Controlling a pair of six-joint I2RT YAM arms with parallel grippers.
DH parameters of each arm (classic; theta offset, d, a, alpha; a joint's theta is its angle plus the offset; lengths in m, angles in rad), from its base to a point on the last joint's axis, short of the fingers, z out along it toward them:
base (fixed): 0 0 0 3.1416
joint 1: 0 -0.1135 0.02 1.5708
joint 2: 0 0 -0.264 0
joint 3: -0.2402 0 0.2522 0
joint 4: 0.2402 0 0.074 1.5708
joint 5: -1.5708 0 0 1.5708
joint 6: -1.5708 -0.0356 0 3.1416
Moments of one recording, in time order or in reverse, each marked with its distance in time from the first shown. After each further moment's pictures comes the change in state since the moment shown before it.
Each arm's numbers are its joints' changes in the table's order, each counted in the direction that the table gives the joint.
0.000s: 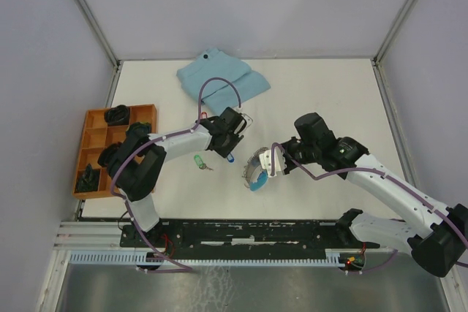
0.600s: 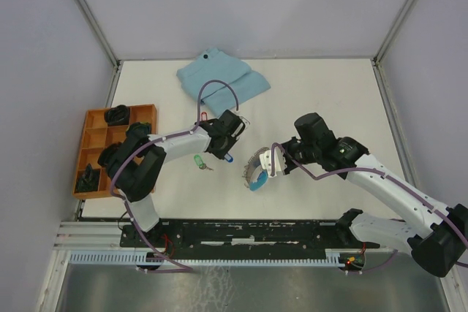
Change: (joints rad) left arm 0.000 -0.010 0.024 0.014 0.043 0.011; right arm 0.000 0.000 0.000 0.005 -0.004 0.004
